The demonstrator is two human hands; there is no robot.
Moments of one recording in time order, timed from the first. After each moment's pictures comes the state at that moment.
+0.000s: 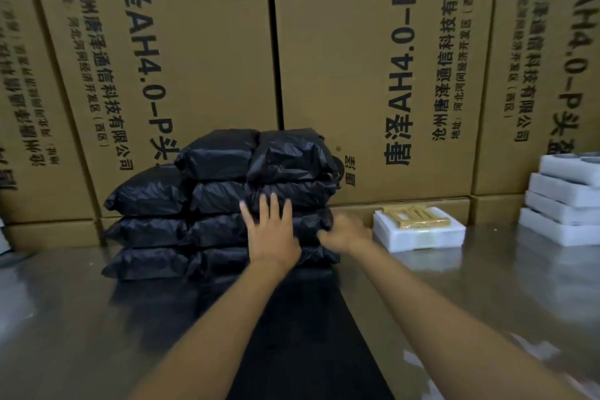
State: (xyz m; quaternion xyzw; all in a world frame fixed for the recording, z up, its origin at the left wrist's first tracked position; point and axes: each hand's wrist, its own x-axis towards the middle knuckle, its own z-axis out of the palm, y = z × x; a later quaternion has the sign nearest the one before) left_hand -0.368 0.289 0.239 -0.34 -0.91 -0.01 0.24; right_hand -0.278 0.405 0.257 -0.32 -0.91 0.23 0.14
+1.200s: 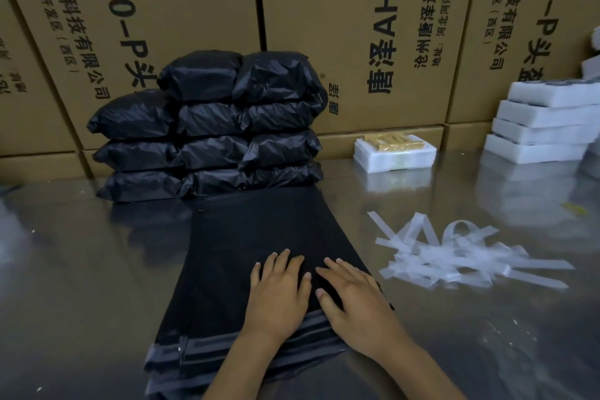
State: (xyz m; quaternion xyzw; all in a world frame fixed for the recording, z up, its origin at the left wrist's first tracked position) left_hand -0.236 0.172 0.069 -0.44 -0.88 -0.16 0.02; right_hand -0.110 0.277 0.062 -0.21 -0.95 0.18 0.17
